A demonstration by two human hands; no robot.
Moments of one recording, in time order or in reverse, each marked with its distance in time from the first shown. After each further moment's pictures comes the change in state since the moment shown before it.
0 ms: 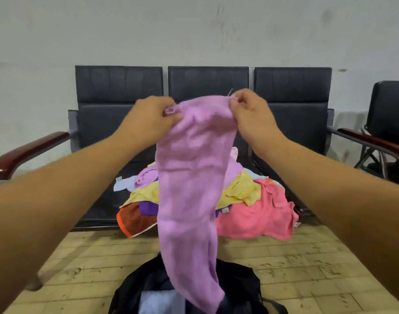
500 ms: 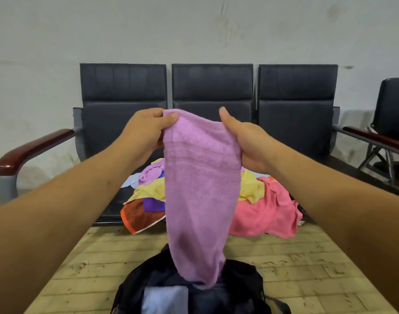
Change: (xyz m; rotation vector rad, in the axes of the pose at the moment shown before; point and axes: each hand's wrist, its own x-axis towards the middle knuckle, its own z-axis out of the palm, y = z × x) left_hand -0.020 -0.011 0.012 -0.828 -0.043 -0.414; right_hand -0.028 0.011 0.010 0.397 -0.414 0.409
